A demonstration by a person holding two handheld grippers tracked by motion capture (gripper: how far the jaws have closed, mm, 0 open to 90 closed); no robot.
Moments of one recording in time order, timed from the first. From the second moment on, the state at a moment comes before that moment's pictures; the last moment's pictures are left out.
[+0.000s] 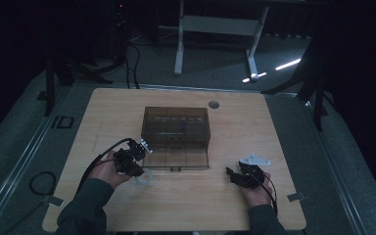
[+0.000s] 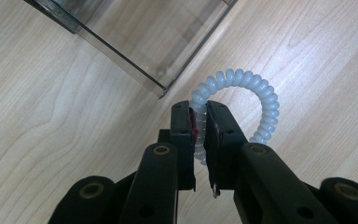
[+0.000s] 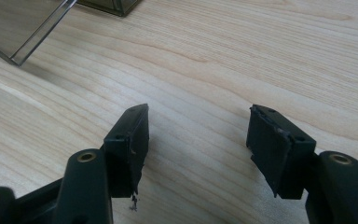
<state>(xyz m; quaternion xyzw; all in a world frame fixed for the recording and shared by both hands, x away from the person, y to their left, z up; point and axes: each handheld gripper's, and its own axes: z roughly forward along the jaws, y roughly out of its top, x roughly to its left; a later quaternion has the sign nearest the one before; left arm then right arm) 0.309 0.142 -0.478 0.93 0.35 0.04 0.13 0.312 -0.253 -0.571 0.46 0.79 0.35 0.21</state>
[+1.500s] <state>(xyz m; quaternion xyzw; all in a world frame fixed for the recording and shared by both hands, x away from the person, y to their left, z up) 0.323 0.137 -0.464 0.92 0.36 0.05 0.15 0.312 -0.253 -0.571 0.46 0.79 0.35 0.21</state>
